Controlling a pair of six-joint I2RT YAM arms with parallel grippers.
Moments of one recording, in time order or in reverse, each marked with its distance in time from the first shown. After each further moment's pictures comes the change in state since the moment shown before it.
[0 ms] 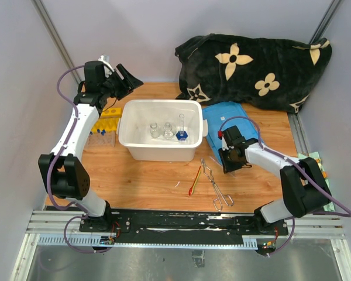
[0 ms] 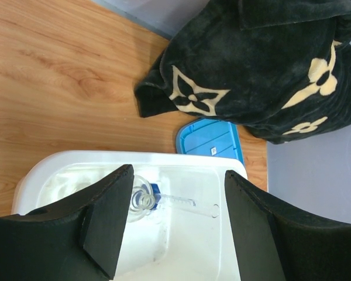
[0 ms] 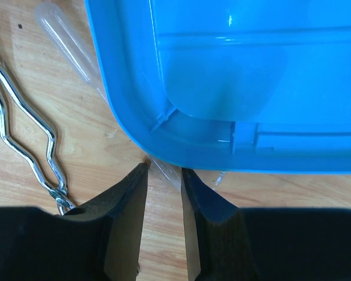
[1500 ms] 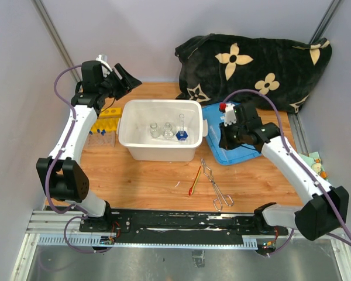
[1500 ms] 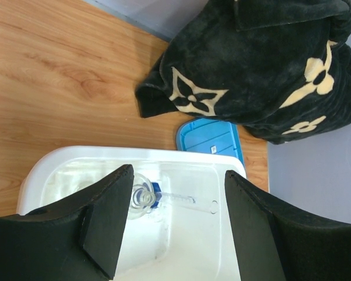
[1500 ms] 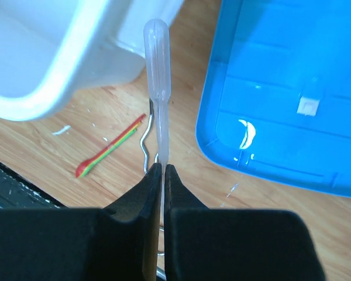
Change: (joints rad) left arm 0.007 -0.031 0.000 -0.023 -0.006 0.013; right arm -0.008 -0.195 0.326 -0.193 -0.212 -0.085
